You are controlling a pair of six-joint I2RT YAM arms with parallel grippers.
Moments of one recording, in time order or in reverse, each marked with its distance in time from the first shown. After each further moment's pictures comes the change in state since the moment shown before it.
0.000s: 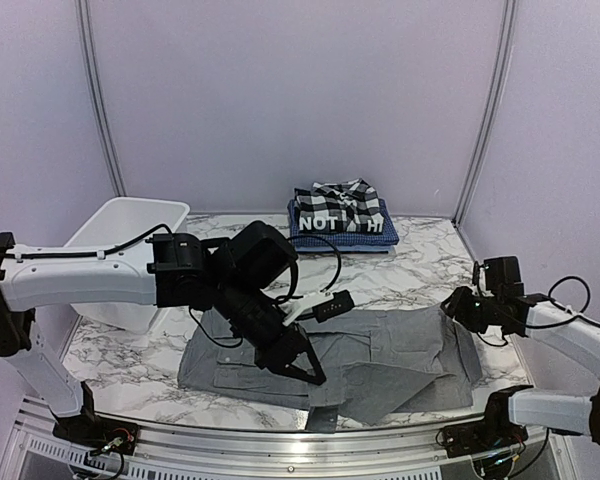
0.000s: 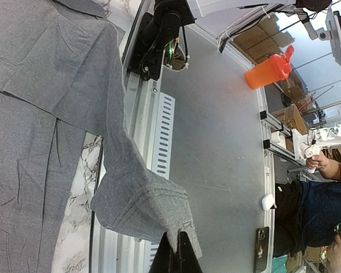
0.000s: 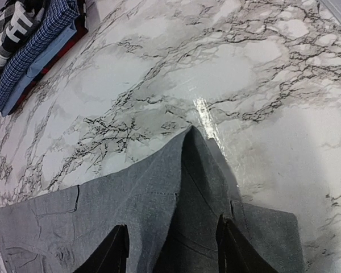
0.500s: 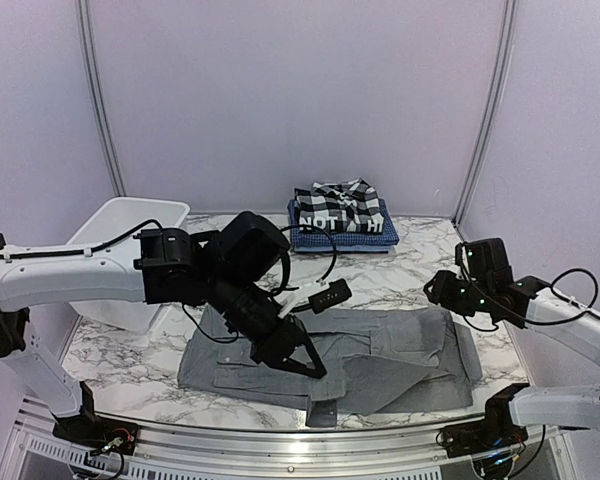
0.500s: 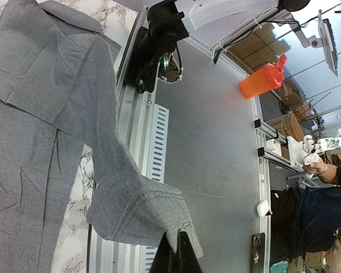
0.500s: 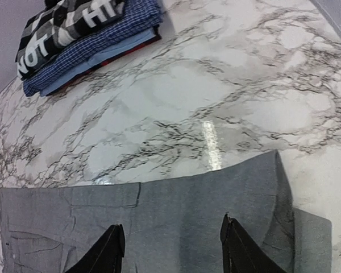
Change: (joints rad) left arm 0.001 -0.048 0.000 0.024 -0.004 -0.034; right arm 0.291 0.026 0.155 -0.041 0.164 0.022
